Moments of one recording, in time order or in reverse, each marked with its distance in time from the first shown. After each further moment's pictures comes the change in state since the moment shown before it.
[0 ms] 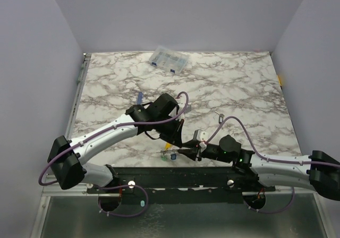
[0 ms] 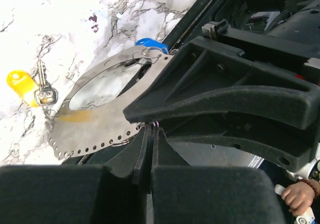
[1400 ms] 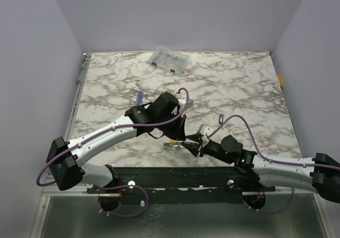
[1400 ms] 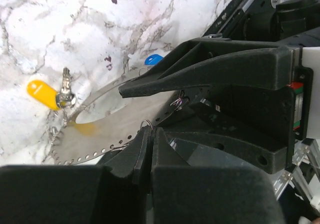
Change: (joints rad) left arm -0.026 -0.013 0.002 0.124 -0.123 0.000; right arm -0.011 -0.058 -0.013 -0.061 0.228 0.049
